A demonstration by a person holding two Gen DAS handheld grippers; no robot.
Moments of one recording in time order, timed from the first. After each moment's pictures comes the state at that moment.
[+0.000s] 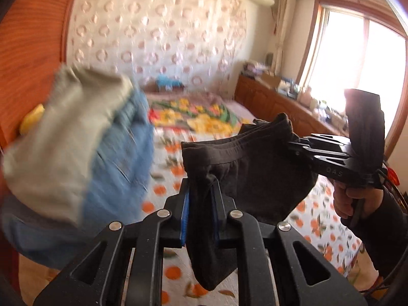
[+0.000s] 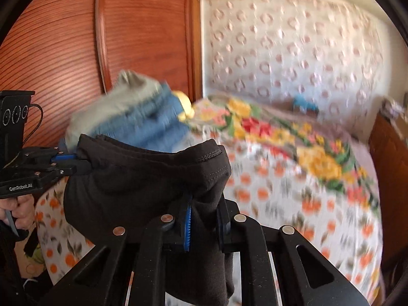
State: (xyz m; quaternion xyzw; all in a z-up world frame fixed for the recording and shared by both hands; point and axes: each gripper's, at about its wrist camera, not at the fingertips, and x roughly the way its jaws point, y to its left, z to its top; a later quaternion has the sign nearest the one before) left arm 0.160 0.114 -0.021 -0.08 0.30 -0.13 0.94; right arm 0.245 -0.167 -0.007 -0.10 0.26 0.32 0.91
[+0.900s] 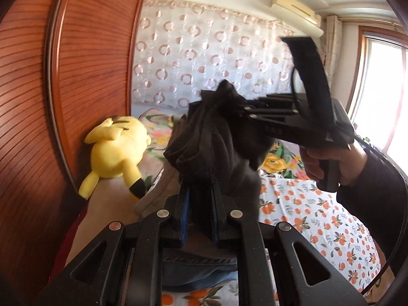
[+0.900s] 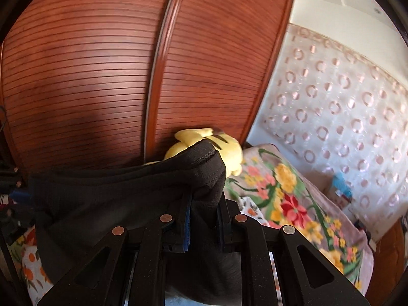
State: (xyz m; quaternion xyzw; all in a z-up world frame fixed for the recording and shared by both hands) left arm 0.146 0.247 0.005 -0.10 0.27 0.02 0.96; right arm 0.357 0.050 0.043 -0.24 0.17 0.44 0.85
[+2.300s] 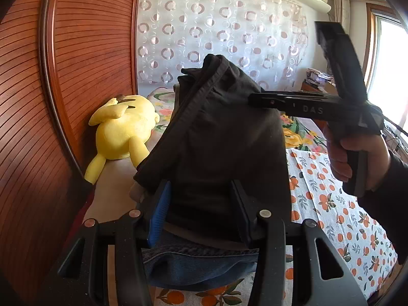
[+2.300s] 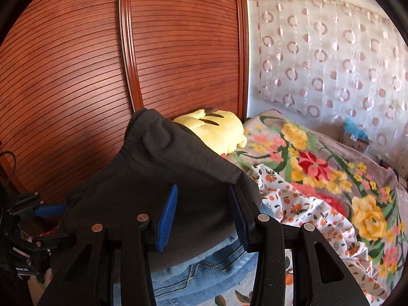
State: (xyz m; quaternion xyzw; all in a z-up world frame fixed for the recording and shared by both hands) left arm 0.169 0.240 -0.026 -0.07 0.33 0.04 0.94; right arm 0.390 -0.009 0.025 -0.11 0.25 0.42 0.86
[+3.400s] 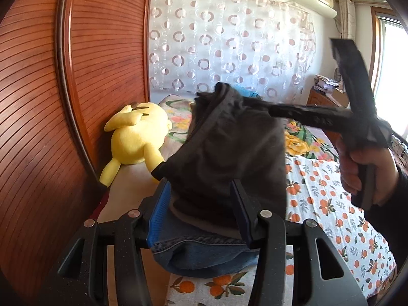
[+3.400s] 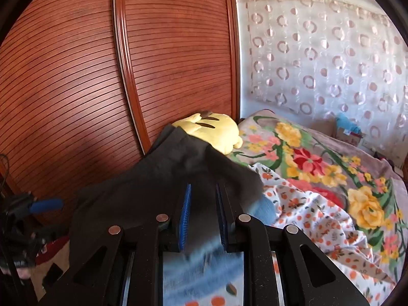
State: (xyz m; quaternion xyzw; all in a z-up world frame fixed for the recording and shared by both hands) left arm 0.144 0.244 -0.004 -0.06 0.31 0.06 0.95; right arm 0.357 -0.022 0.025 -0.08 0.26 0.40 0.88
